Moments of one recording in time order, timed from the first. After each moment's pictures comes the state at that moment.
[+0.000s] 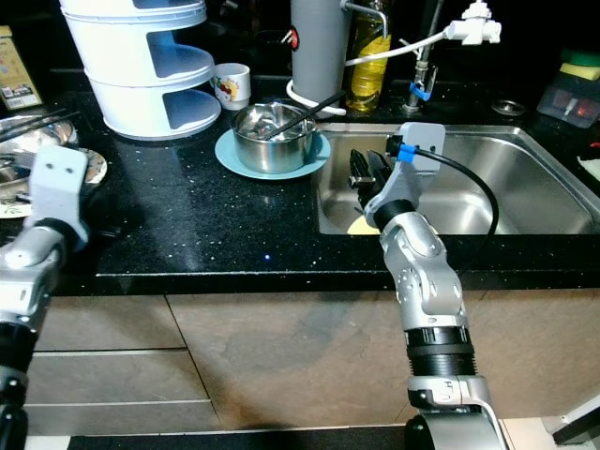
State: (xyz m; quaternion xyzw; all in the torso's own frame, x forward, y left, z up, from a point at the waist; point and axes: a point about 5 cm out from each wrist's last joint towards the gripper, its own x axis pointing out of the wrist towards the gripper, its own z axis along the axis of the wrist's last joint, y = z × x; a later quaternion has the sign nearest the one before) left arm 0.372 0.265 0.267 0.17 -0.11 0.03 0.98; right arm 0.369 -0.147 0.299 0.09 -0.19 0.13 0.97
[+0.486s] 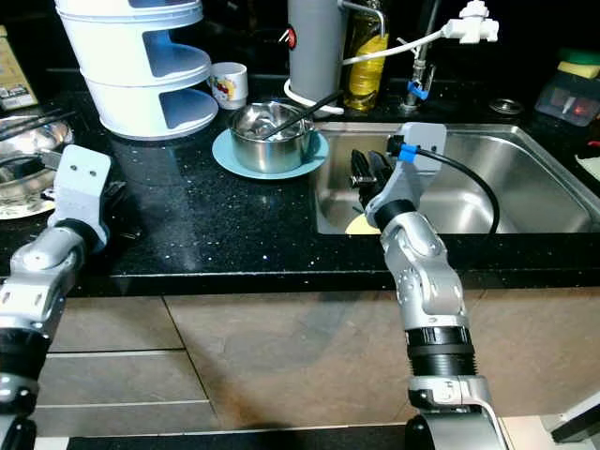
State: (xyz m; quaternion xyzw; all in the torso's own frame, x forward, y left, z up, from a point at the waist) left arm 0.368 0.257 0.267 0.19 -0.12 0.03 0.97; right arm 0.369 -0.147 0.299 0.09 -0.19 0.13 0.97
